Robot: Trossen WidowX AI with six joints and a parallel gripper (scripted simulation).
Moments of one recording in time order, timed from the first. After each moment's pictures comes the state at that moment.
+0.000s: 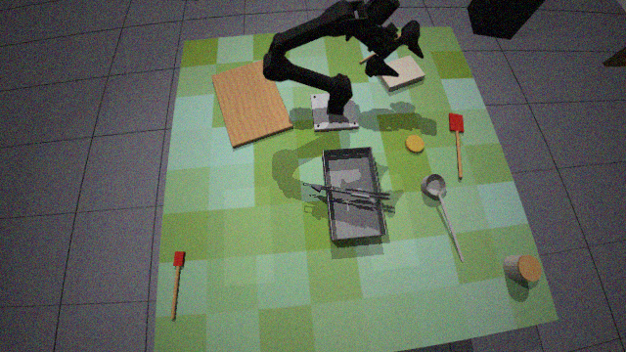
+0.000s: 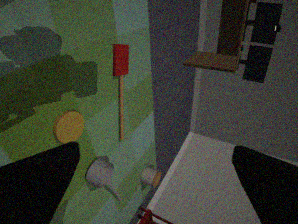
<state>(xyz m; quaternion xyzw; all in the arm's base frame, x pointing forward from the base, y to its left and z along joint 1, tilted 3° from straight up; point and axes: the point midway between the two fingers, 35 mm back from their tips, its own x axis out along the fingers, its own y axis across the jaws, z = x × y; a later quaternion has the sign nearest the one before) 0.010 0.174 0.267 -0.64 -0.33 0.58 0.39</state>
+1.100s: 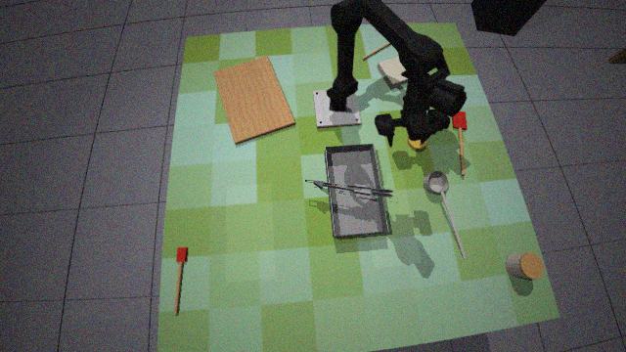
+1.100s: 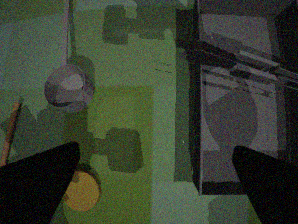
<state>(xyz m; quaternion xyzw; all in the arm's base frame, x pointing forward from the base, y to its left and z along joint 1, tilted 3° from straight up) 0.236 0.195 0.200 -0.01 0.56 0.11 0.82</state>
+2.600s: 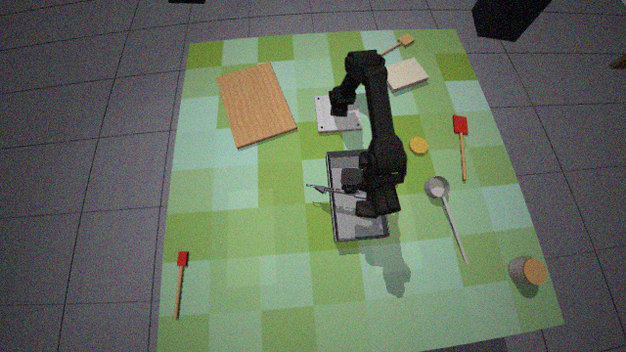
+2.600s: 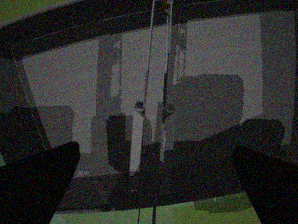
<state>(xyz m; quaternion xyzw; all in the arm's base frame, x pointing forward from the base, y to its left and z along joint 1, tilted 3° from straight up) 0.358 0.094 0.104 0.50 0.50 -0.51 0.49</state>
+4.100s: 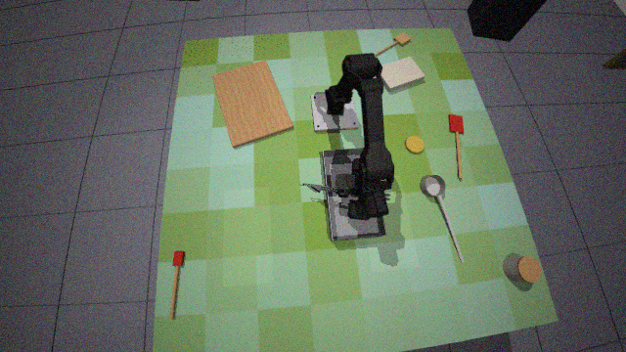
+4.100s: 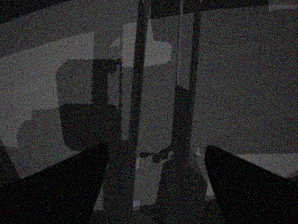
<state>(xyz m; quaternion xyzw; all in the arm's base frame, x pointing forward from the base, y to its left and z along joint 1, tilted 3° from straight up) 0.356 0.093 0.045 0.50 0.50 -0.51 0.49</state>
